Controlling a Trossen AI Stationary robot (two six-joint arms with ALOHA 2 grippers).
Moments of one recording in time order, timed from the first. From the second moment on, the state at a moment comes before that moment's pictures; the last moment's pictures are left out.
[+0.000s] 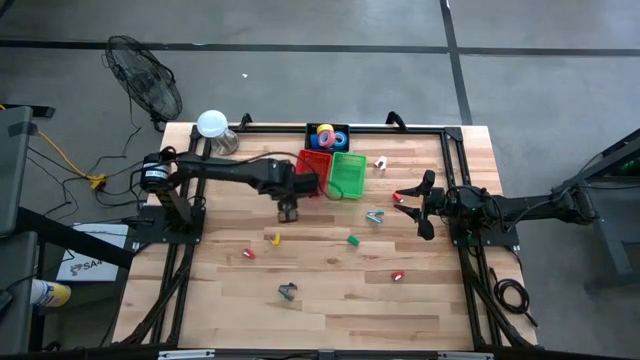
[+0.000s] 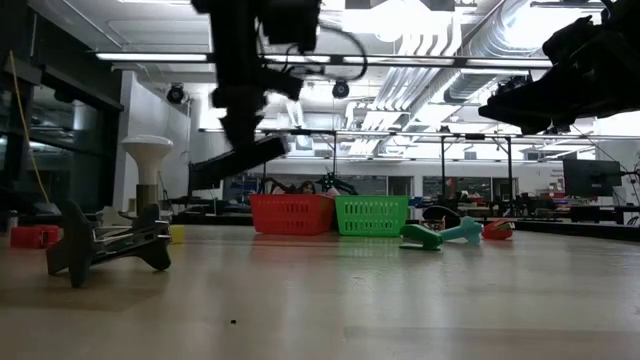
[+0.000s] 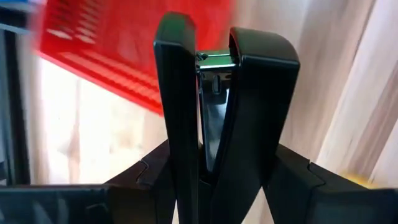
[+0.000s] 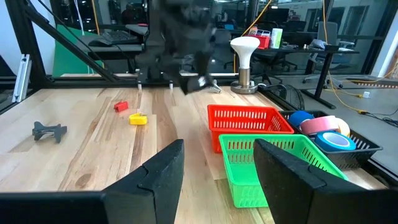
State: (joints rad) left arm 0.10 1.74 1.38 -1.01 -0.30 -0.06; right arm 0.00 0.29 0.01 0.22 0.20 -0.03
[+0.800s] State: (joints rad) left arm 0.43 1.79 1.50 -0.75 0.00 -0.65; right arm 0.00 0.29 0.01 0.22 0.20 -0.03
